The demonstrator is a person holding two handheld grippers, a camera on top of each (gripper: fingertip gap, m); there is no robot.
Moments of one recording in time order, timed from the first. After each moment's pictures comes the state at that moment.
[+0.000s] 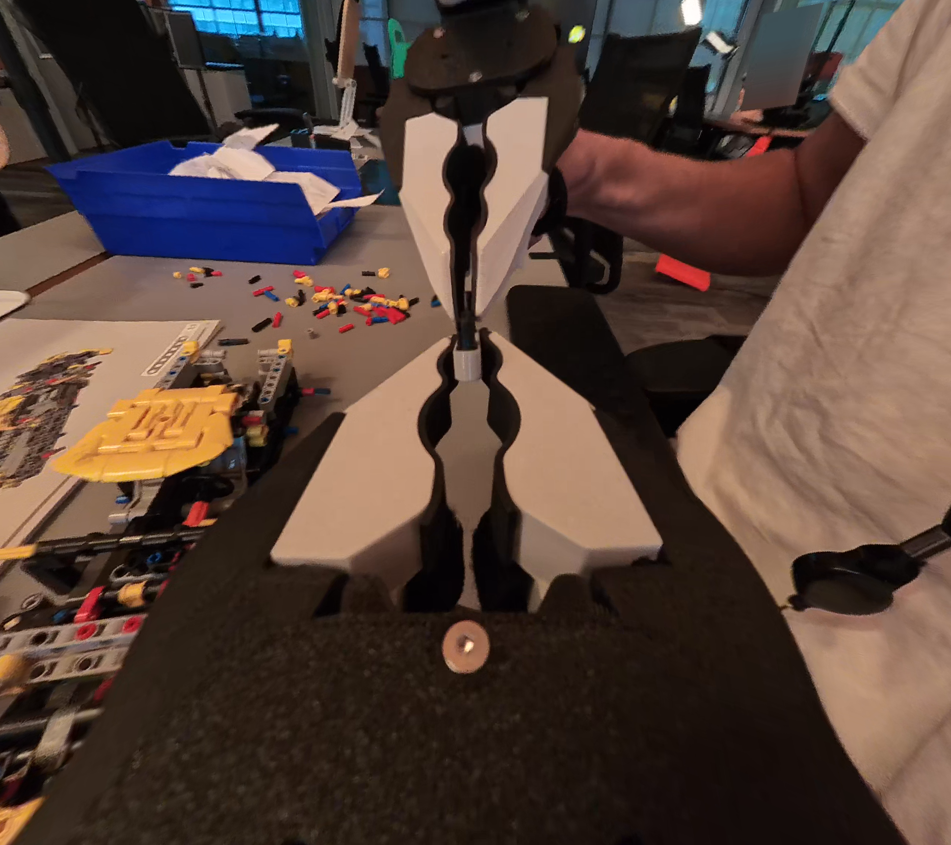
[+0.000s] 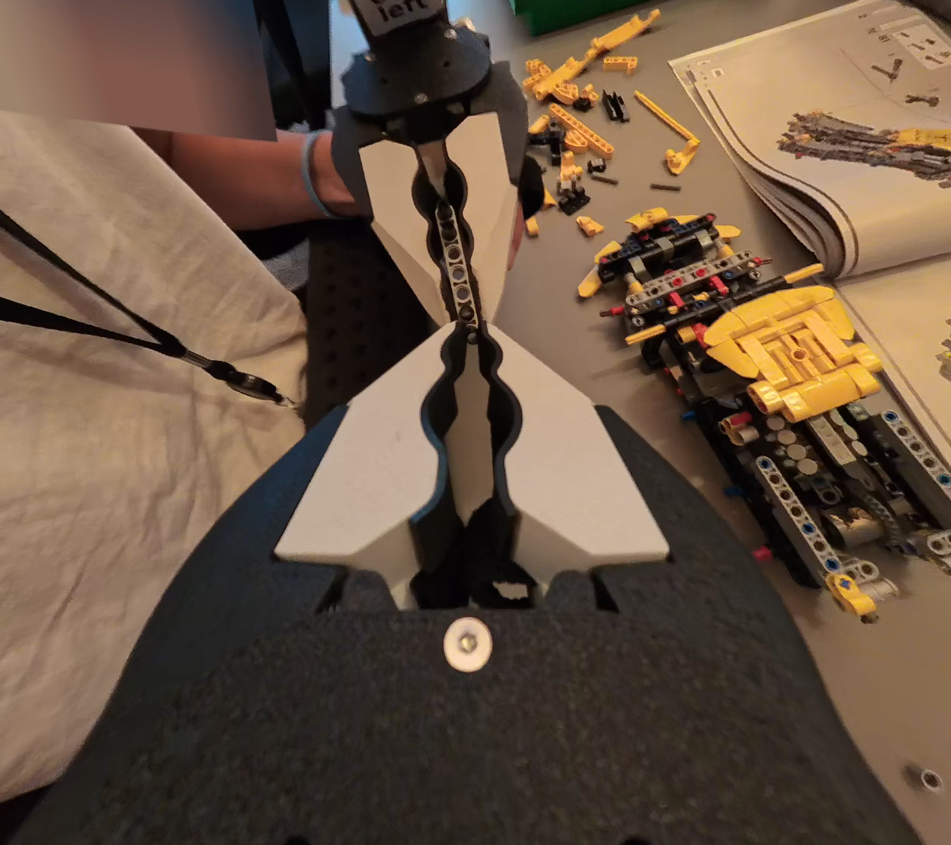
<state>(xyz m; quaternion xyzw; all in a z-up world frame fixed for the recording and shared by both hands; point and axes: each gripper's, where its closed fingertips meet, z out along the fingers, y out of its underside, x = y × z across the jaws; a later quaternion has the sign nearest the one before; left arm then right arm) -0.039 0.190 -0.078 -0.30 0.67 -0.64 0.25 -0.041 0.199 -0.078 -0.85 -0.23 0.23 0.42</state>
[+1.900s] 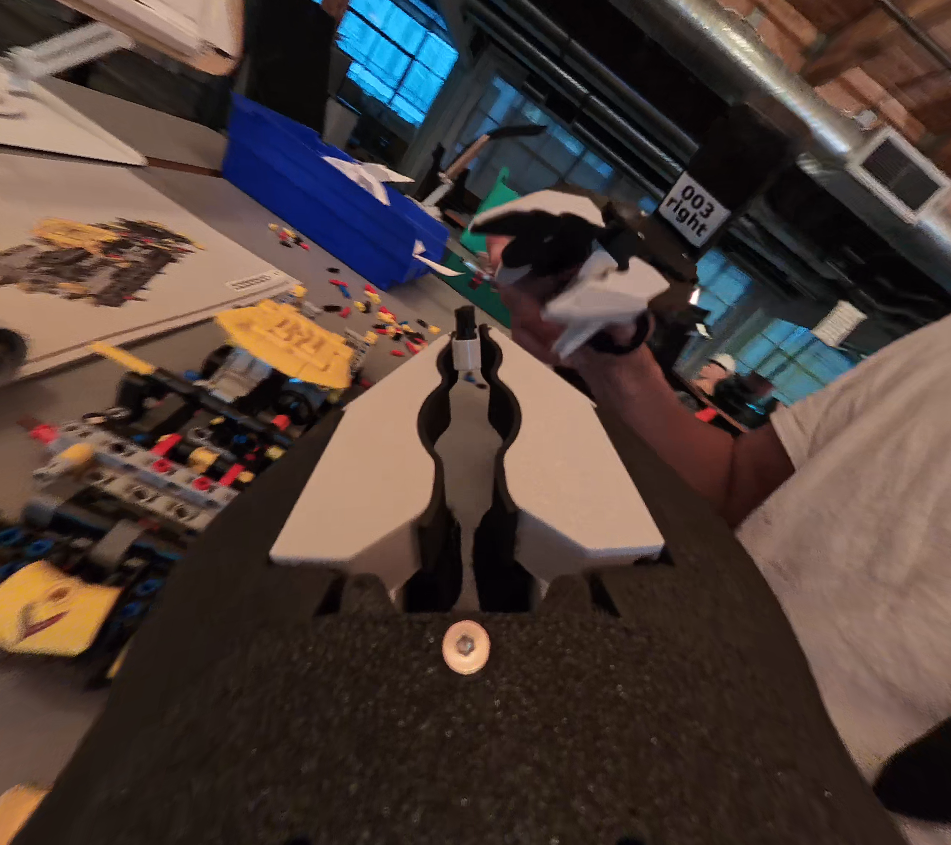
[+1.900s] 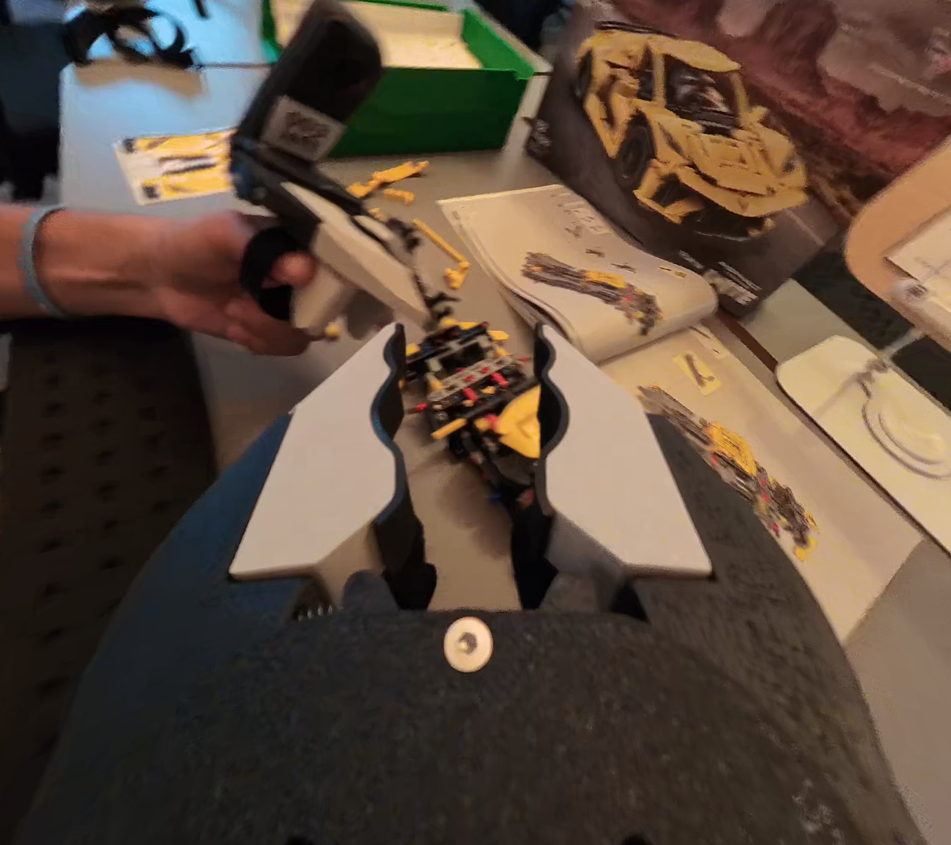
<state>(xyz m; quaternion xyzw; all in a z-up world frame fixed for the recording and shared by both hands) -0.010 0.273 -0.070 -0.48 0.45 -0.74 0.15 0.008 0.264 -0.051 -0.80 -0.18 0.01 0.57</state>
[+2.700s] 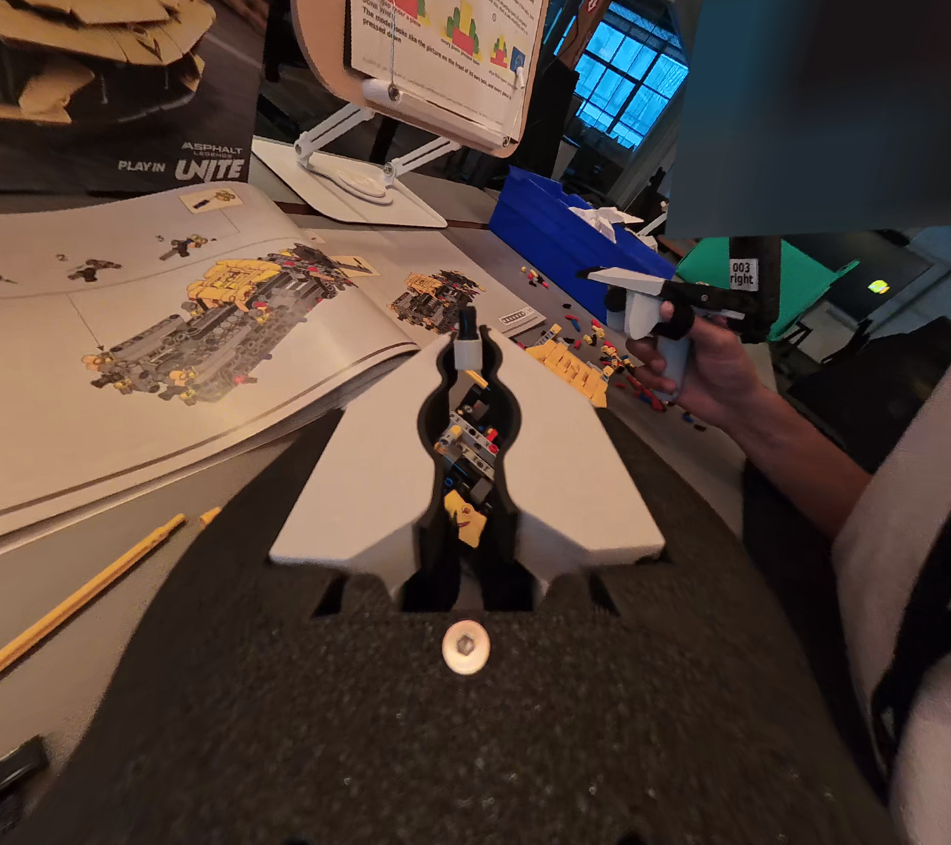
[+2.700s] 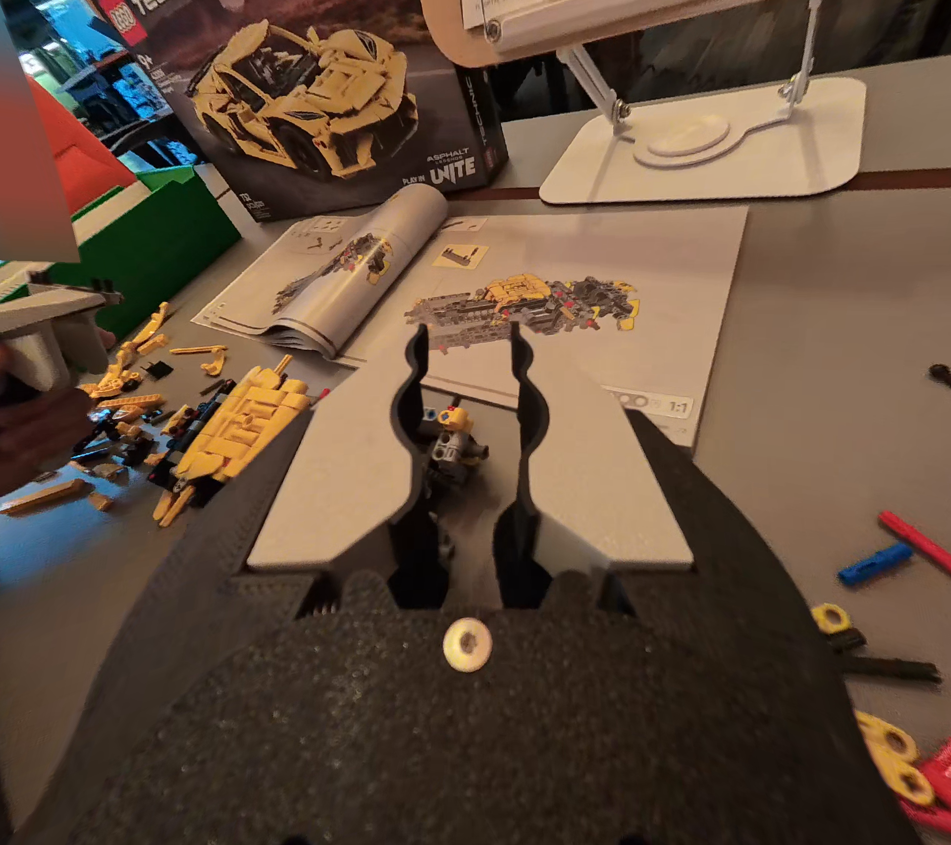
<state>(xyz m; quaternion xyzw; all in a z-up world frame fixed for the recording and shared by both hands) -0.006 0.407 -0.098 -0.60 0.41 -0.61 0.31 0.207 0.261 -0.122 -0.77 0.19 0.06 0.60</state>
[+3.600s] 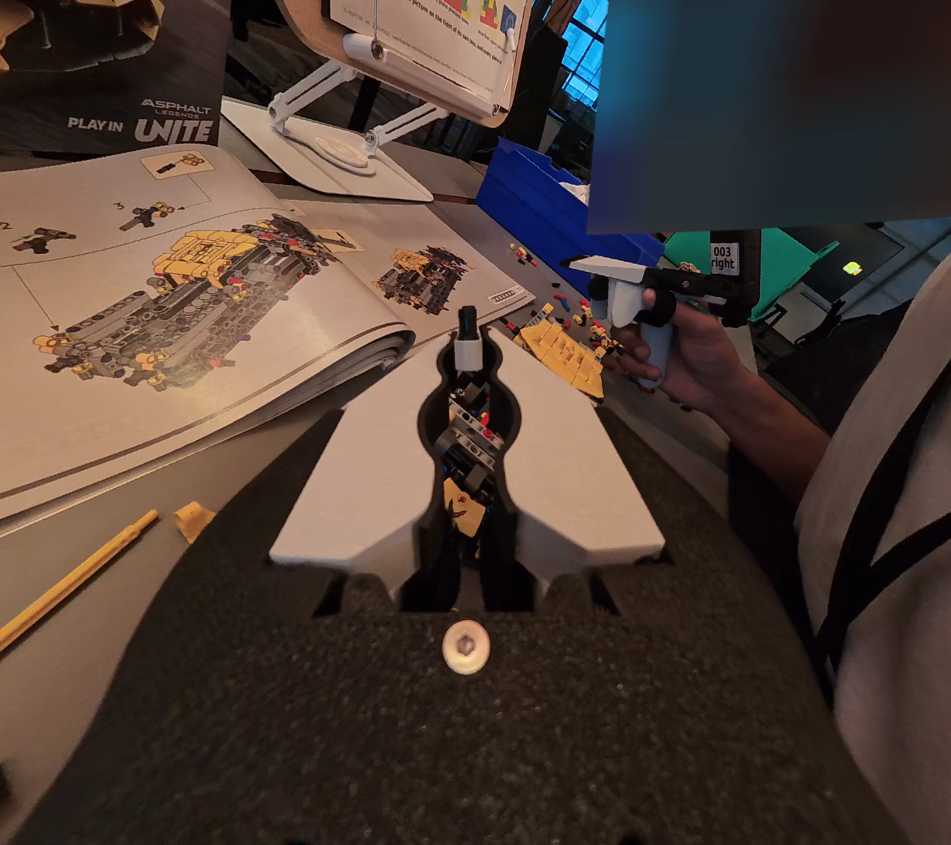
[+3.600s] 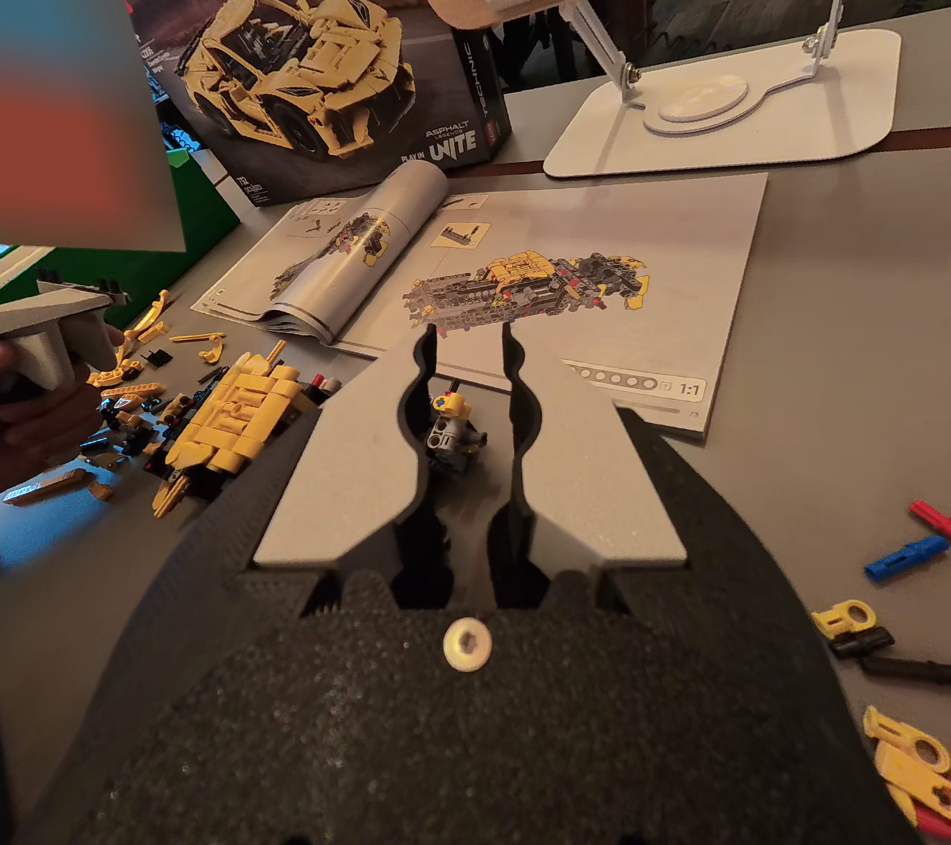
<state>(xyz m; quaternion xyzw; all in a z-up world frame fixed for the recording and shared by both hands) -0.001 0.400 -0.110 -0.60 0.43 -0.62 0.28 0.205 0.263 -0.135 -0.78 0.20 0.08 0.59</state>
